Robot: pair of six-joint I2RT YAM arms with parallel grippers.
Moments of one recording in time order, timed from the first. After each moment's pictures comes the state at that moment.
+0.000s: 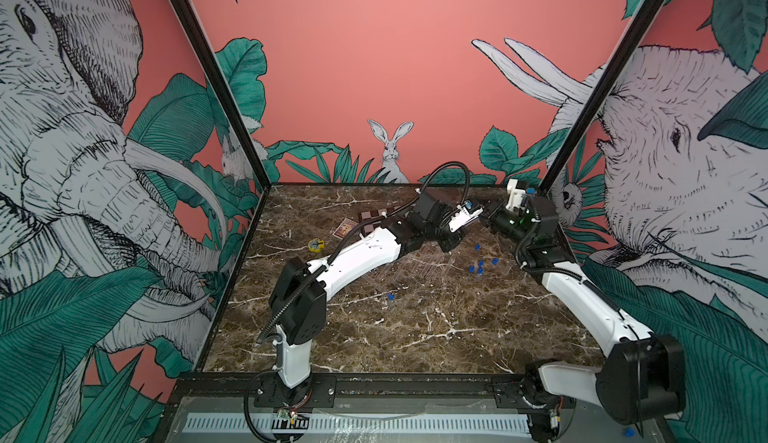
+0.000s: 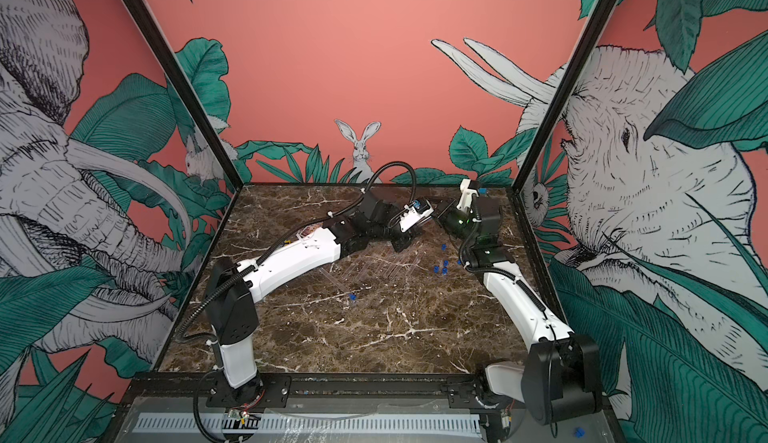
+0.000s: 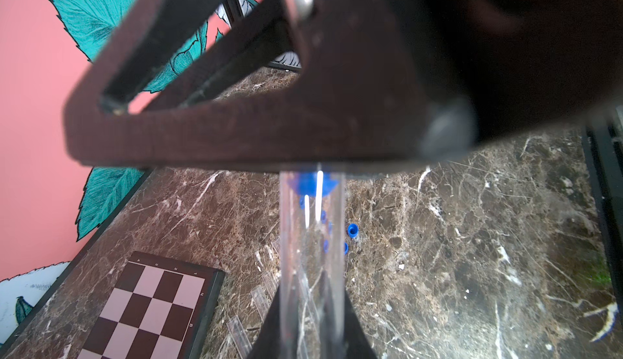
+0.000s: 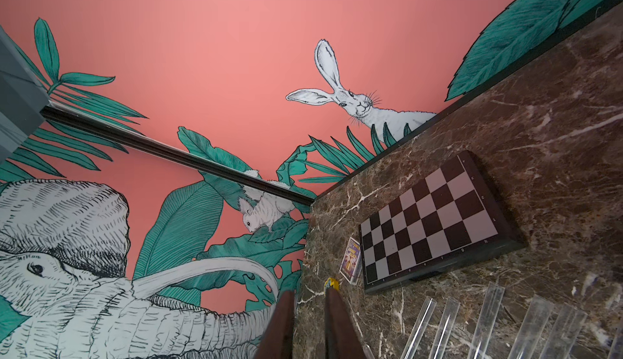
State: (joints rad) left arm -0.90 1.86 1.67 -0.32 0.23 0.28; right arm 0.20 1.26 0.93 0.22 -0.44 1.07
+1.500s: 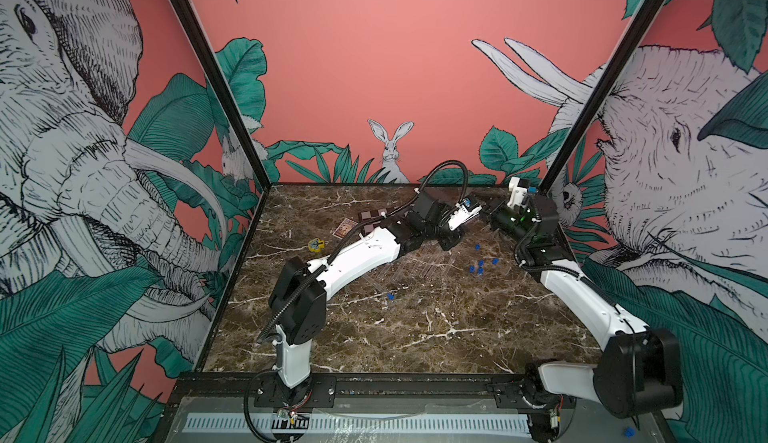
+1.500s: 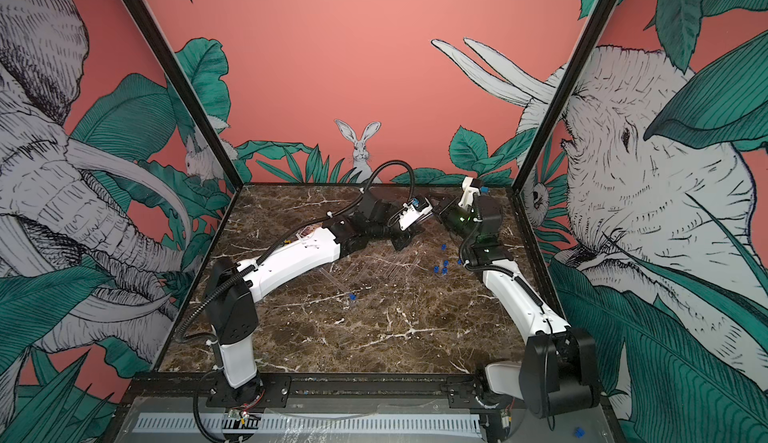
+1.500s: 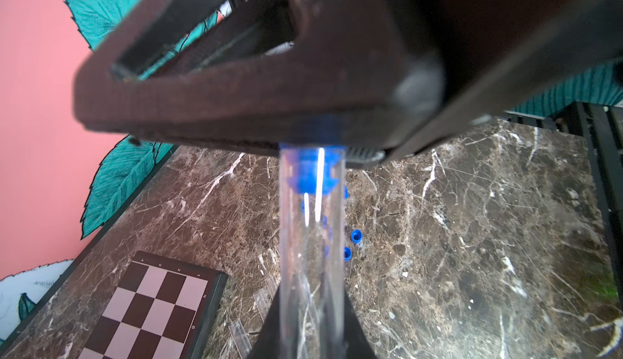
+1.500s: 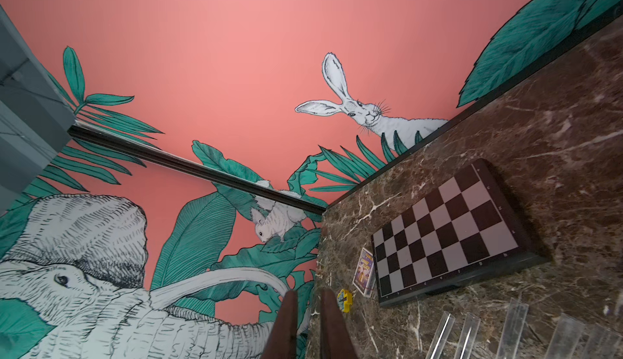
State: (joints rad) left arm -0.90 1.86 1.66 -0.29 0.22 0.26; right arm 0.18 1.31 0.92 0.34 -0.48 1.15
